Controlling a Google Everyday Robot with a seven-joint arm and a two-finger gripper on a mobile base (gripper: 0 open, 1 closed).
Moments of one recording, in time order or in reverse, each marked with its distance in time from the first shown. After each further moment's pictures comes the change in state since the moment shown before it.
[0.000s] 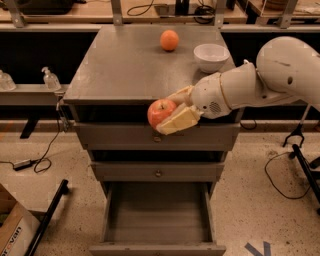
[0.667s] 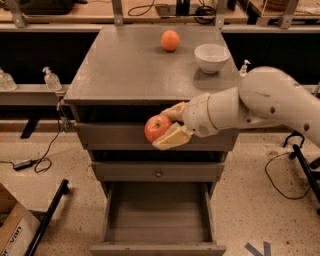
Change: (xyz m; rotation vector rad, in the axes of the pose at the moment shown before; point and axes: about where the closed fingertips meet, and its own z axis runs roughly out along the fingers) arm 0.034 0.005 0.037 0.087 0.053 -0.115
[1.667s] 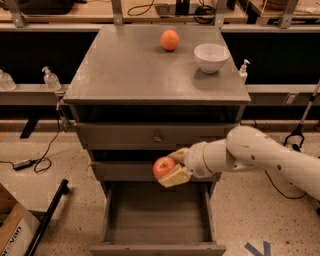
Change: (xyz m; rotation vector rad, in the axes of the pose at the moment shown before) arm 0.145 0.042 0.075 -0.041 0.072 0.200
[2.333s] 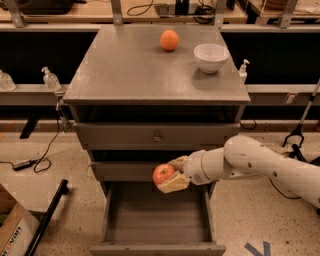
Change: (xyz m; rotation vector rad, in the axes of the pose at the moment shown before) arm 0.028 0.009 0.021 -0.015 0.005 0.088
